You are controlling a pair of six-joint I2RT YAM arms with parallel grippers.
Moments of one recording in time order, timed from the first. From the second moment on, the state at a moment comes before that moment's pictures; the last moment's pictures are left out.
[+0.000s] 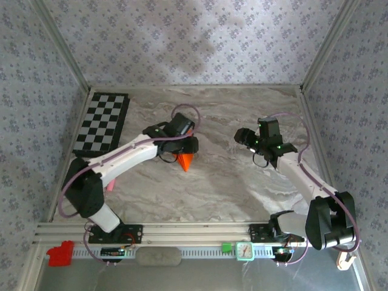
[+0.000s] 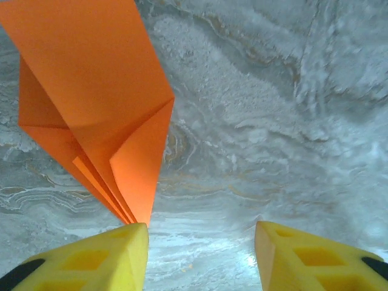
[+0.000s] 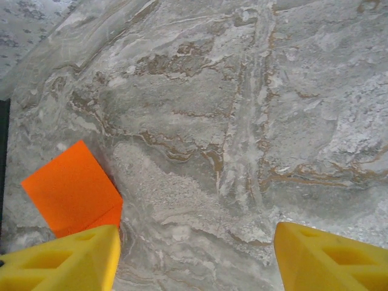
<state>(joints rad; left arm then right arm) -0.77 1.57 1.26 -0.64 -0.02 -0.72 0.23 1.23 0.80 -0.30 -0.16 0.66</state>
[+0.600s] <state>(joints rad) -0.71 1.78 1.17 -0.41 0.14 -0.84 0.29 1.31 0.80 -0.25 -0.20 0.67</state>
